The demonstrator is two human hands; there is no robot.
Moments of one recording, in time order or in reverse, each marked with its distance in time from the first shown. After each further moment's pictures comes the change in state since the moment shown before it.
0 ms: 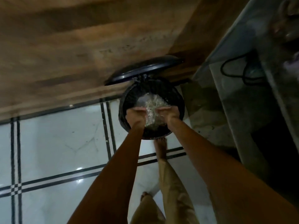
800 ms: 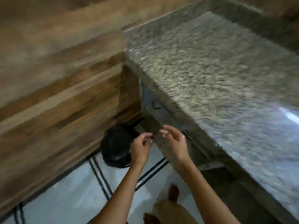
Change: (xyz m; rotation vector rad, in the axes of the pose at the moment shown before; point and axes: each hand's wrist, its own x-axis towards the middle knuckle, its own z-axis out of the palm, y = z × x) left_hand -0.364 0.116 -0.037 0.373 -0.453 0.715; right_hand -0.383 -0.025 -0.194 0.291 0.295 -0.574
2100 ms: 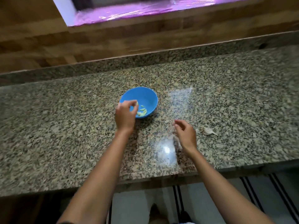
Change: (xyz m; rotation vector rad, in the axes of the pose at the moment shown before) left_hand -0.250 0.295 0.396 0.278 -0.409 0.998; right_hand -0.272 0.053 -0.474 0.055 1.142 0.095
